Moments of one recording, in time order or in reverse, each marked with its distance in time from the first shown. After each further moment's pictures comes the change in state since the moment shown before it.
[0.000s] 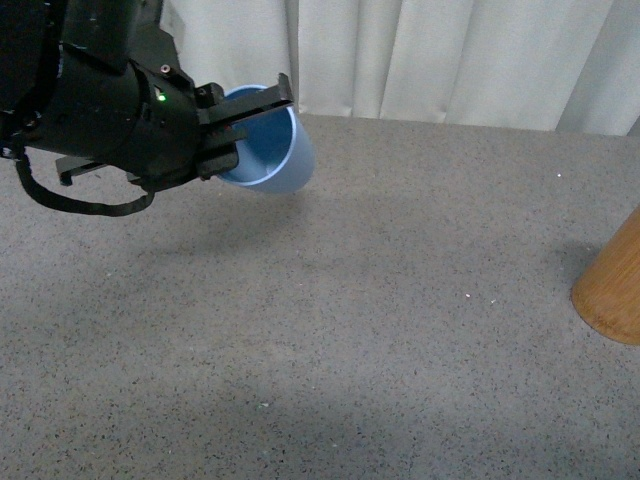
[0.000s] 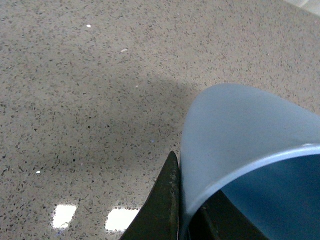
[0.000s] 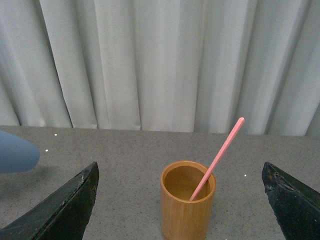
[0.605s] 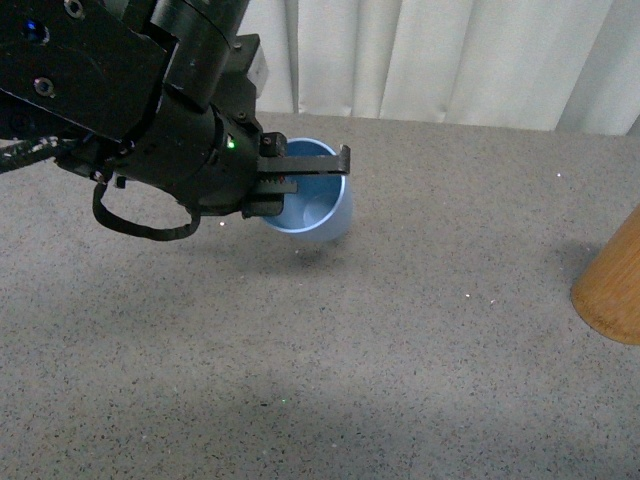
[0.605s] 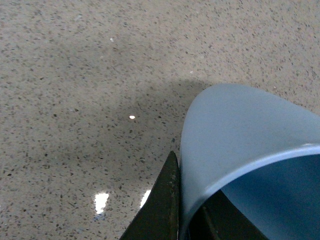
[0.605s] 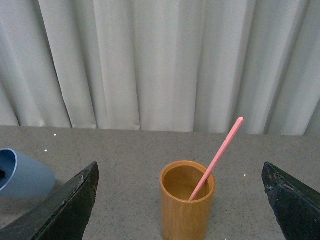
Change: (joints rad) left arm -0.073 0.069 0.051 -0.075 0.008 0.154; right arm 0.000 0.000 0.000 0.000 0.000 0.000
